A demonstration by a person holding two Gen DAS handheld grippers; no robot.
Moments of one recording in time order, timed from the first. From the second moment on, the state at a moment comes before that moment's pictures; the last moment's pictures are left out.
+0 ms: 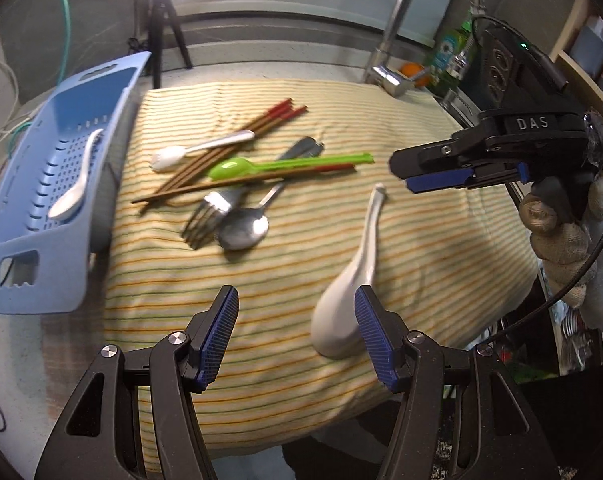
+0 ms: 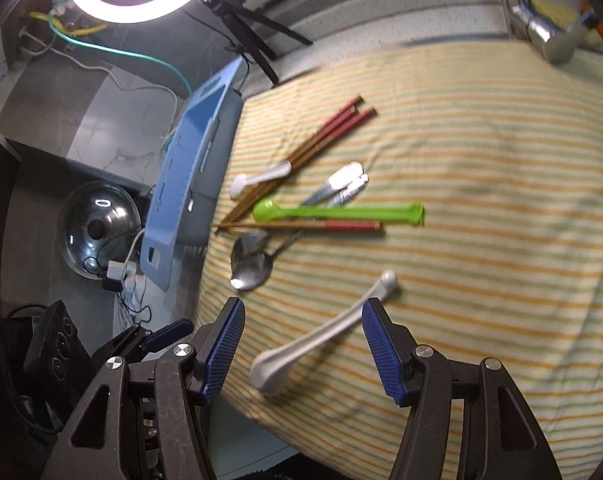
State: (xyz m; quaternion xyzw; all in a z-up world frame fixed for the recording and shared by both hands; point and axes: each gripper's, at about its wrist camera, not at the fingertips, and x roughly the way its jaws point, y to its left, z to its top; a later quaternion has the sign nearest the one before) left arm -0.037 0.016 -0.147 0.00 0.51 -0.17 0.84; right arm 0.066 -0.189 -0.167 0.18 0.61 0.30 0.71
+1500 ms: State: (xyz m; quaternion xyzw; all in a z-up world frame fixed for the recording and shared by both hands) left arm -0.035 0.002 -0.175 0.01 0.50 -0.22 0.84; right arm 0.053 -0.141 -0.218 0.30 0.66 0.33 0.60
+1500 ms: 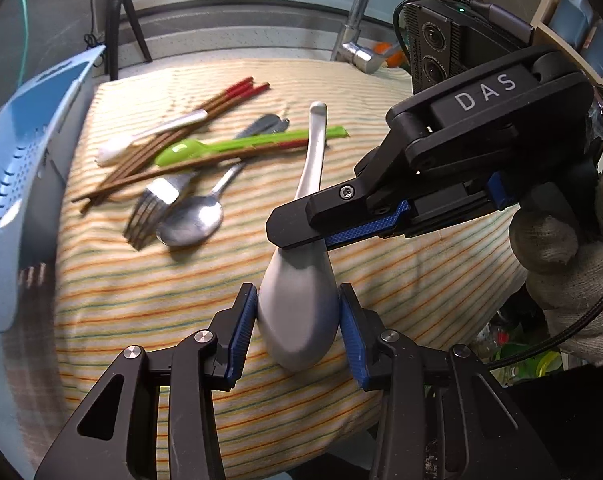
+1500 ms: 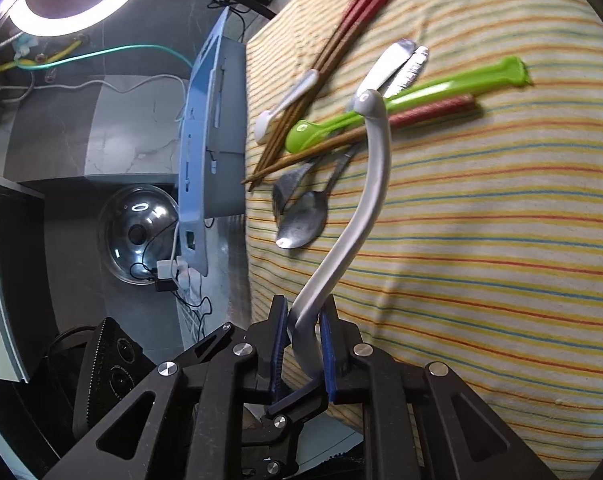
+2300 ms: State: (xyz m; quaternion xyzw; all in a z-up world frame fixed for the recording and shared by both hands) left arm 0.012 0.120 -0.124 0.02 0.44 -0.14 0.89; right arm 0.122 -0.006 -0.142 0.27 0.61 0.41 0.62
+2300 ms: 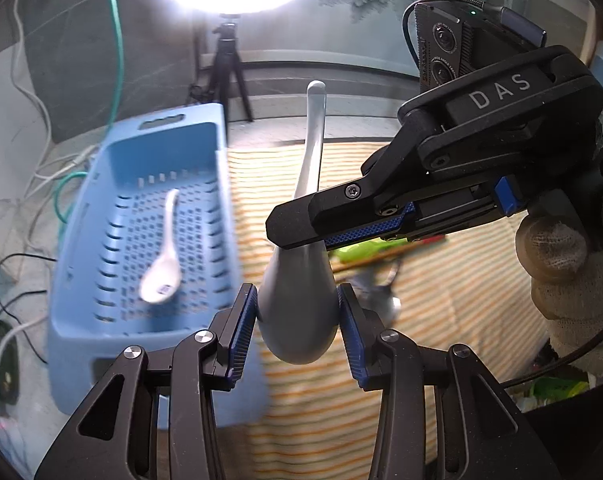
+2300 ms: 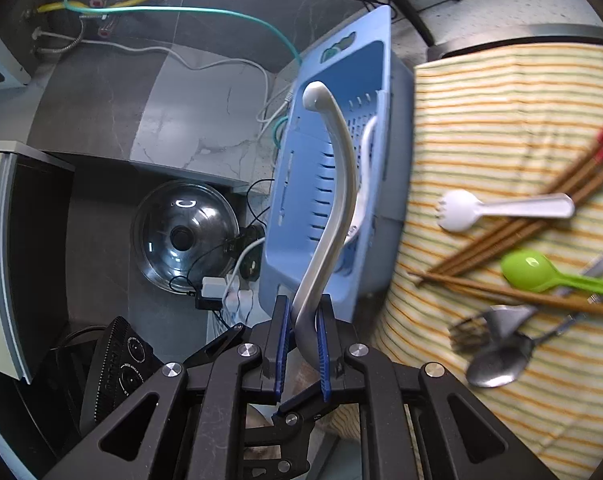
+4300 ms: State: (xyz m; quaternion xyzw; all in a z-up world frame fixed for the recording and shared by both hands) left arm 0.027 0.126 -0.103 0.00 0.43 -0.11 0.89; right arm 0.141 -0.082 -0.094 0.15 0.54 0.34 0.76
